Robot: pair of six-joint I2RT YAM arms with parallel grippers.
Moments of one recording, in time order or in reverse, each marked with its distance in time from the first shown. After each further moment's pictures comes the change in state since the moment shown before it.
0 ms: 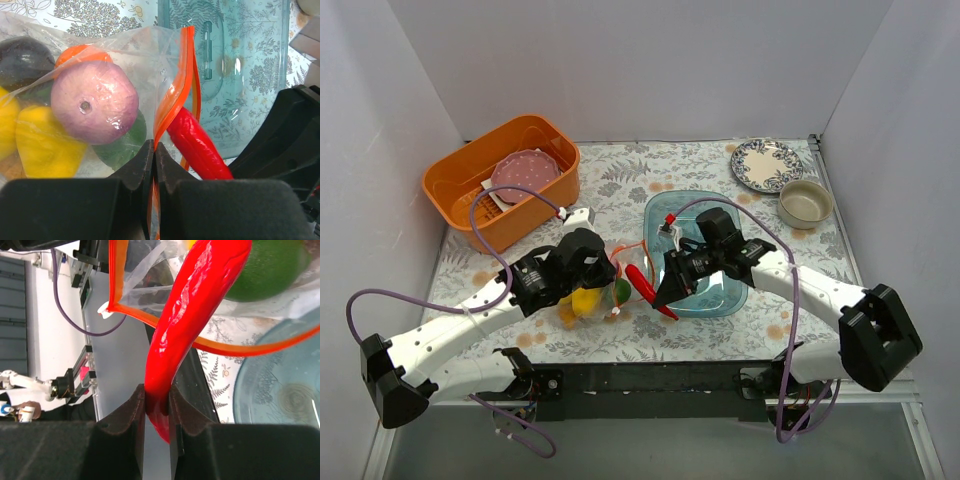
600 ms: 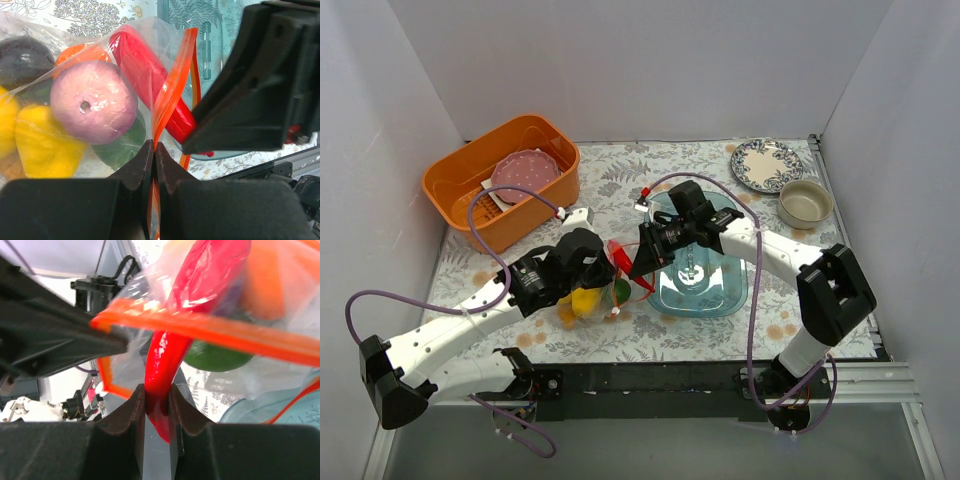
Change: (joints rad) left arm 0.000 -0.007 0.000 -0.003 0.003 -0.003; right arm 0.029 0.299 0.328 -0.040 0.060 0.080
